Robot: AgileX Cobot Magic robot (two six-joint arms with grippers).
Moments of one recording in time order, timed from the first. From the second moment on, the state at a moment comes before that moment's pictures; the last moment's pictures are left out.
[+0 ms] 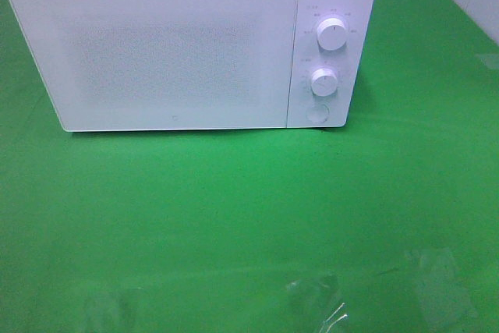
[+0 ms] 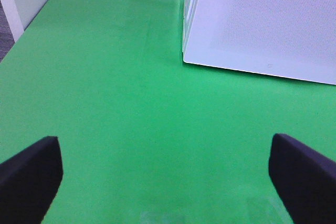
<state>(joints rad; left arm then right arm) 0.02 0.00 -0.51 -0.04 1.04 -0.09 -0.04 0.16 -0.53 -0.08 0.86 0.06</state>
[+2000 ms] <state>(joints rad) 0.02 0.00 -0.51 -0.04 1.04 -0.09 0.30 1.40 -0.23 0.46 -1.06 -0.22</state>
